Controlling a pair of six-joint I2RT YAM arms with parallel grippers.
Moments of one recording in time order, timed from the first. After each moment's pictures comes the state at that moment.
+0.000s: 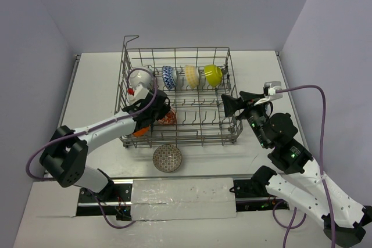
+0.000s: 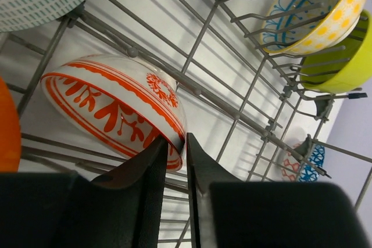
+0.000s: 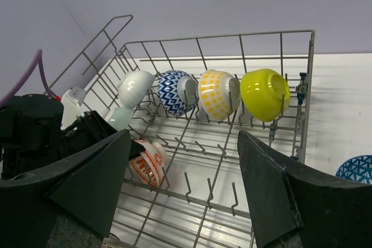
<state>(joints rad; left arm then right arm) -0.71 1.48 0.92 -0.21 -0.38 -1.33 0.72 0.56 0.76 -0.13 0.38 0.29</state>
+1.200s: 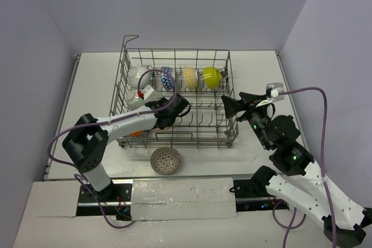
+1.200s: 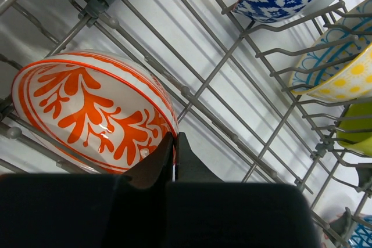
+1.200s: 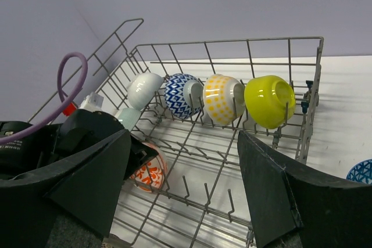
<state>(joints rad) -0.86 1.68 1.14 -0.50 -0.74 -1.54 0.72 0.53 0.75 -0.13 0.35 0.30</state>
